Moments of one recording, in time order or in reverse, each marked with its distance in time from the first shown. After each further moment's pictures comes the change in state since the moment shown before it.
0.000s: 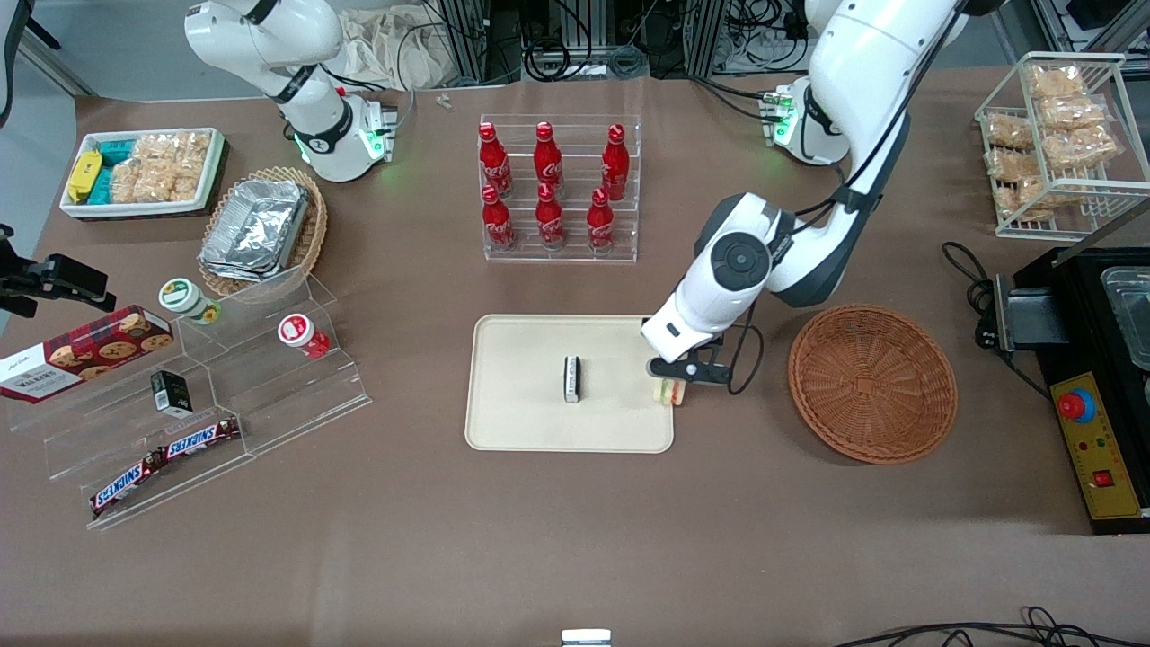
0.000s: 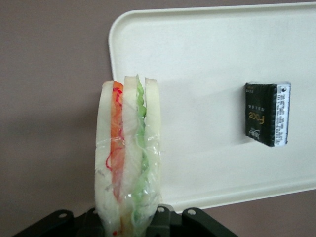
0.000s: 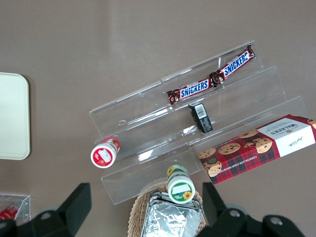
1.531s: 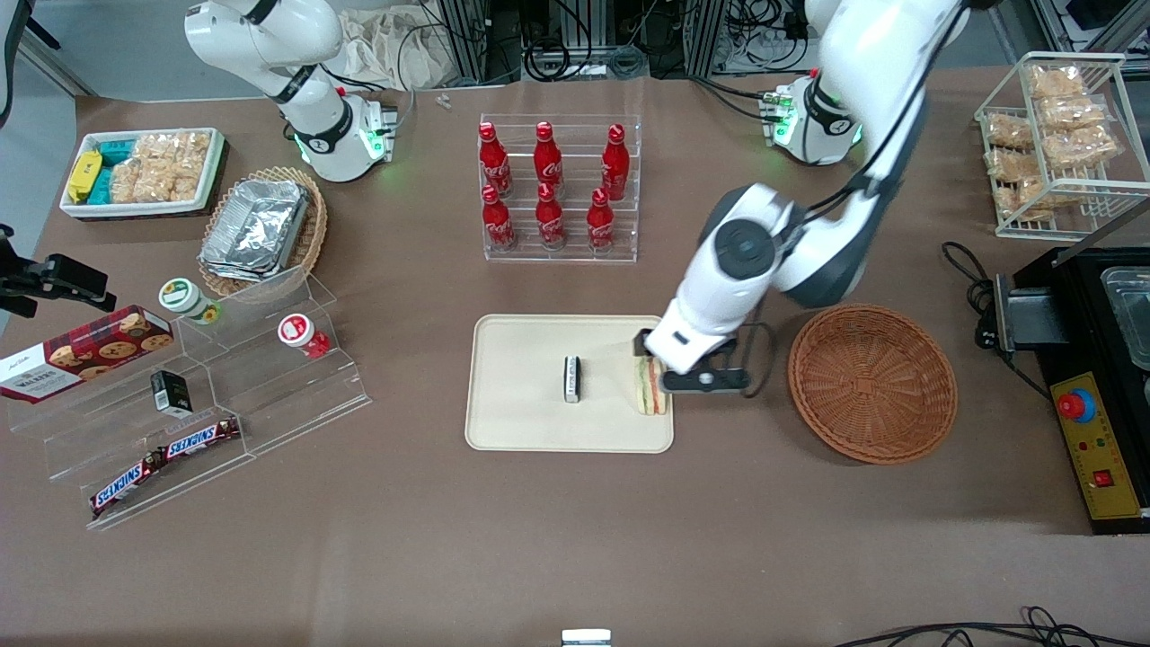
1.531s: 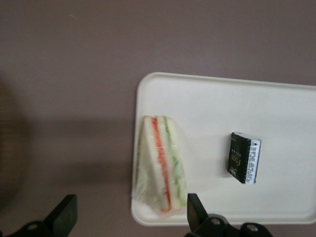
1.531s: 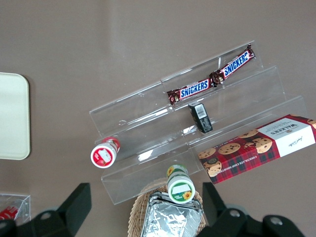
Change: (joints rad) arm 0.046 -0.131 0.016 0.095 0.074 -0.146 -0.183
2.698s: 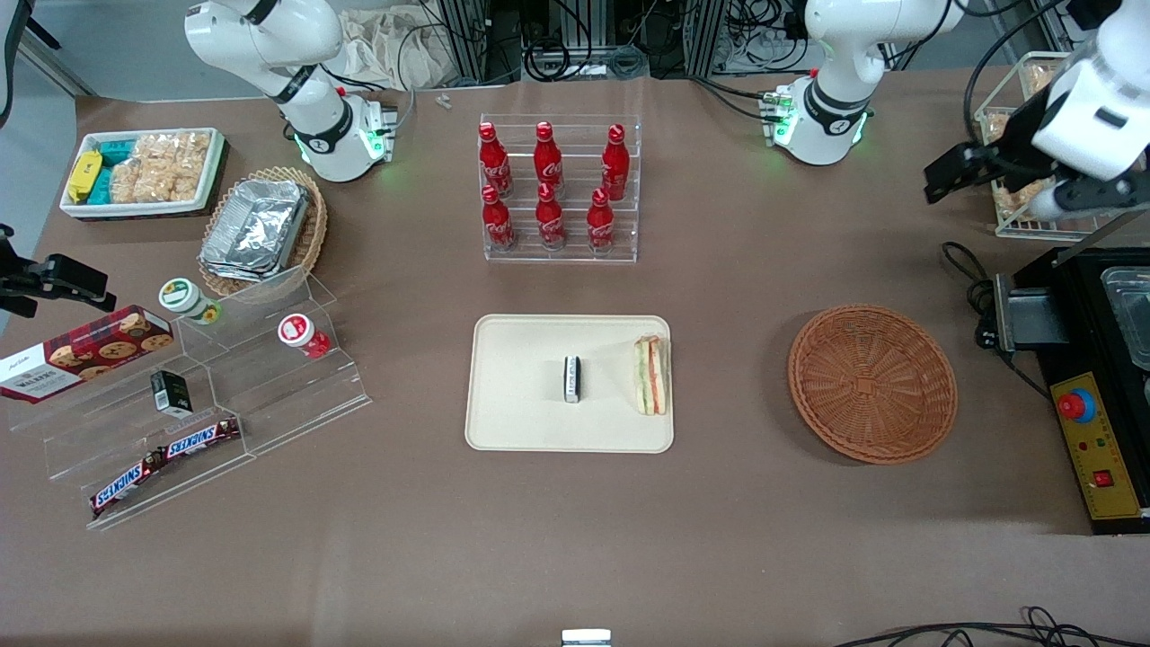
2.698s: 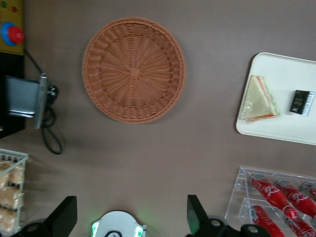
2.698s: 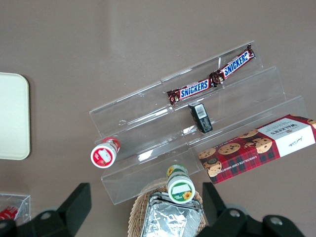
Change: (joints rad) arm 0.343 -0.523 0.110 0.091 -0.094 -0.773 0.397
